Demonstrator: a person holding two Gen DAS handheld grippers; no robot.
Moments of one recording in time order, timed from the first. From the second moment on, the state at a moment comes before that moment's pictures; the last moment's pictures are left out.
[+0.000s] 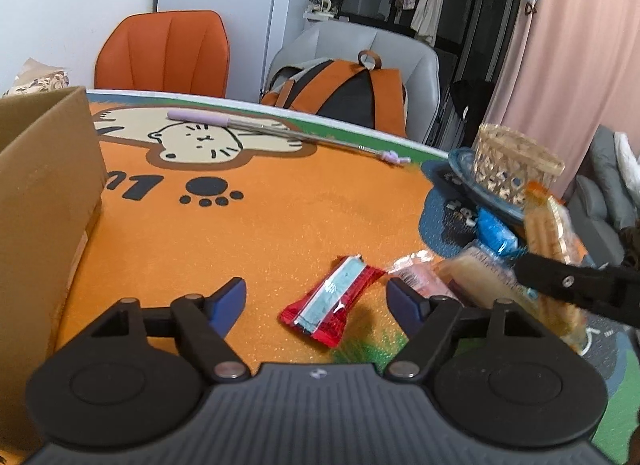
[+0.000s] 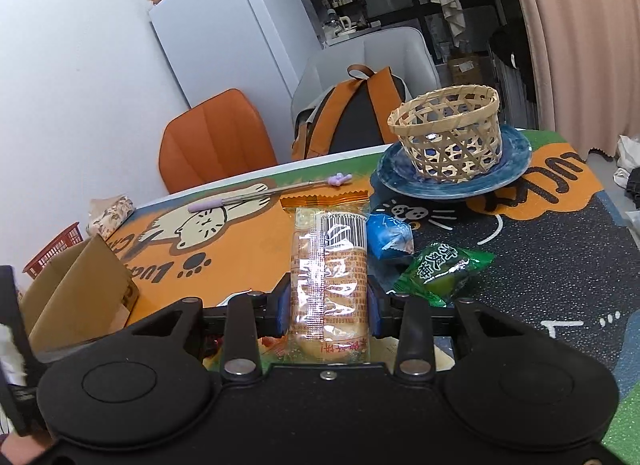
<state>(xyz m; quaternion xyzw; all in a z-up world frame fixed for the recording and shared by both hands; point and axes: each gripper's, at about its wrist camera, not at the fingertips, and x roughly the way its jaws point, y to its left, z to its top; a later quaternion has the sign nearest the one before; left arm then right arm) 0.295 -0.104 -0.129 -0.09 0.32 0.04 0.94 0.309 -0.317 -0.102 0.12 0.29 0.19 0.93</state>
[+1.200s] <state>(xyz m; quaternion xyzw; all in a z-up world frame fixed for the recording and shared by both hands) 0.220 -0.071 -0.054 -0.12 0.24 0.04 0.96 0.272 -0.274 -0.055 0.09 0.26 0.22 0.94</state>
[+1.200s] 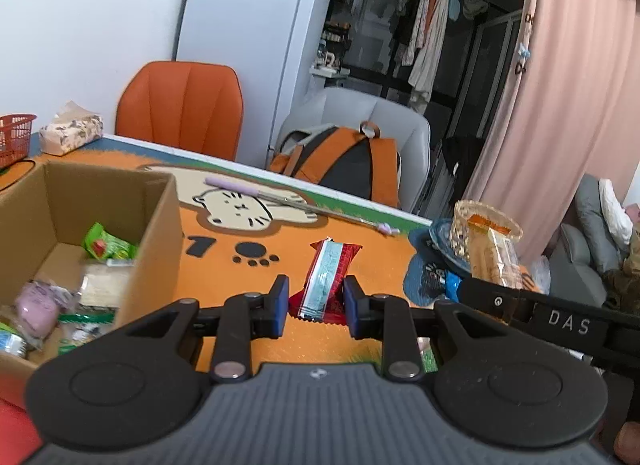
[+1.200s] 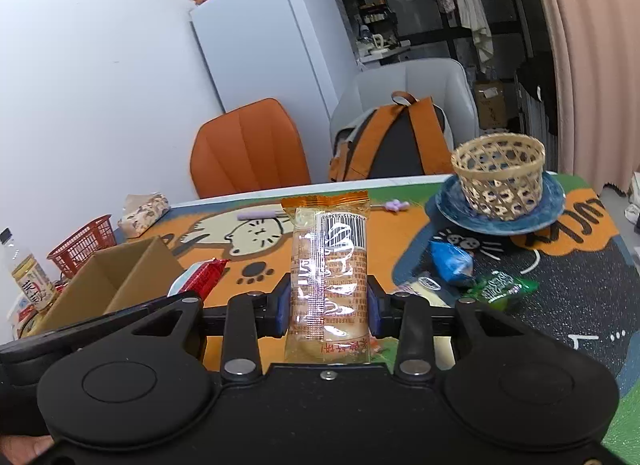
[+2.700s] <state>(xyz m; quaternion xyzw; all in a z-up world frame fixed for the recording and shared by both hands) 0.169 0.053 -0.021 -0.19 0.19 0.11 0.96 0.248 -0.159 -0.020 0.03 0.24 0.29 0.93</state>
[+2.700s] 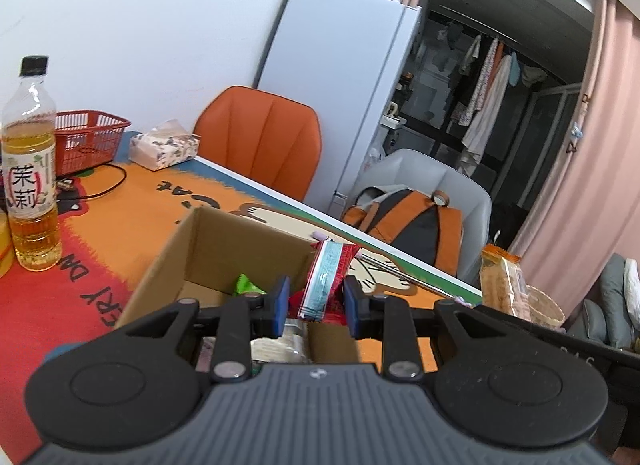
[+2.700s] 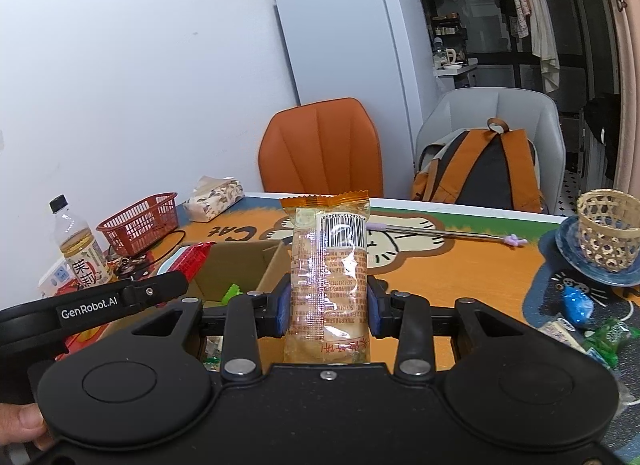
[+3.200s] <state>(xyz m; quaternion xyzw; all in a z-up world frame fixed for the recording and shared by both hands) 0.163 0.101 -0.029 -0.21 0.20 0.15 0.95 0.253 -0.111 -0.021 0.02 0.24 0.32 0.91</state>
